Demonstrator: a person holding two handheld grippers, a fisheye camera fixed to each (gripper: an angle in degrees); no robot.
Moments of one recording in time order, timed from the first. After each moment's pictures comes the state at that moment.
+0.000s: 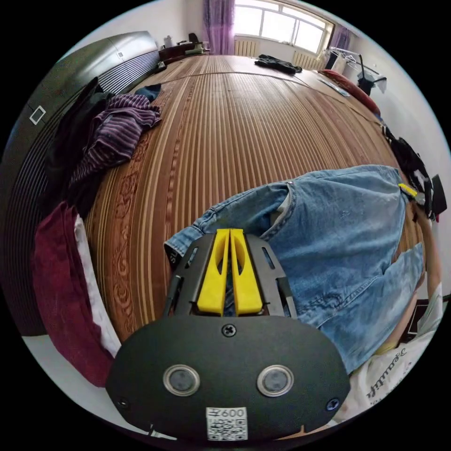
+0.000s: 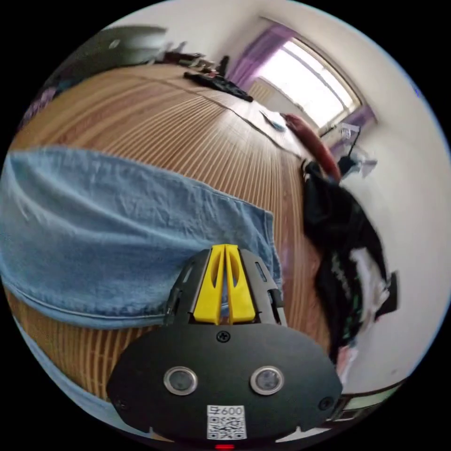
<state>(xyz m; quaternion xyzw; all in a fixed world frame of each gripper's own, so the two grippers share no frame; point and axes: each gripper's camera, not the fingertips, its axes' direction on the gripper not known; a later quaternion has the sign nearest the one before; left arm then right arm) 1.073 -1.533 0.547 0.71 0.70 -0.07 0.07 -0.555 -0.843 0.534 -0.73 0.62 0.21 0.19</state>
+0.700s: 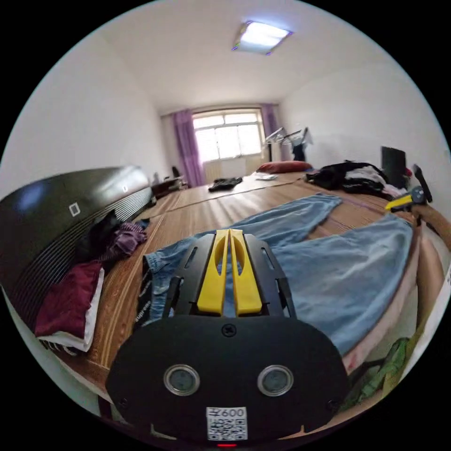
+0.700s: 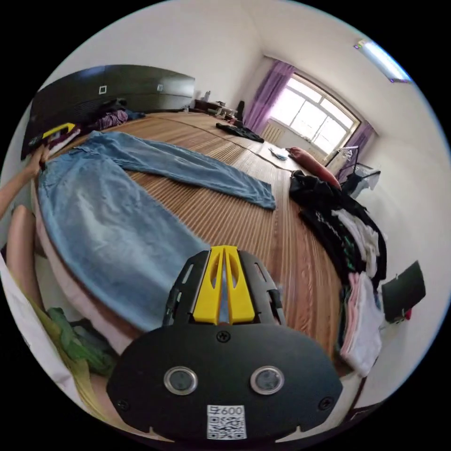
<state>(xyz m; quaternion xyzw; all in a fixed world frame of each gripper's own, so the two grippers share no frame) 1.459 -1.402 0.535 0.80 0.47 -0.32 -0.20 -0.911 -1.039 0.757 -0.56 0.68 0.25 0.41</state>
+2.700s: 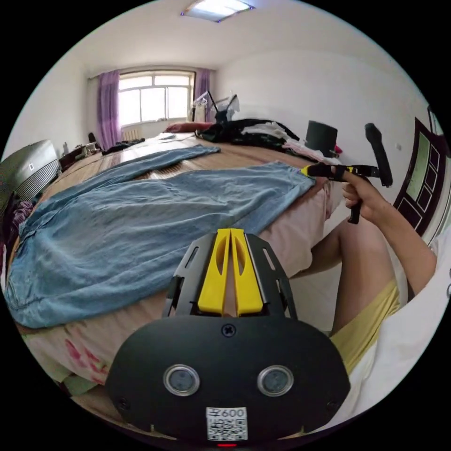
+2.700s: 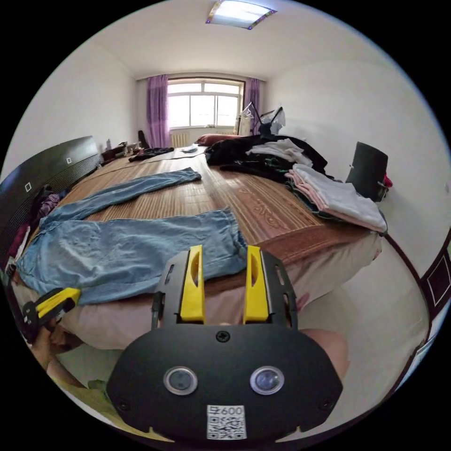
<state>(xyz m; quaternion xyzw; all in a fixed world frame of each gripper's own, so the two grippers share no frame) 1.612 -1.594 0.234 0.87 0.43 -0.13 -0.21 -1.027 -1.286 0.774 -0.37 0.87 0.26 0.21</state>
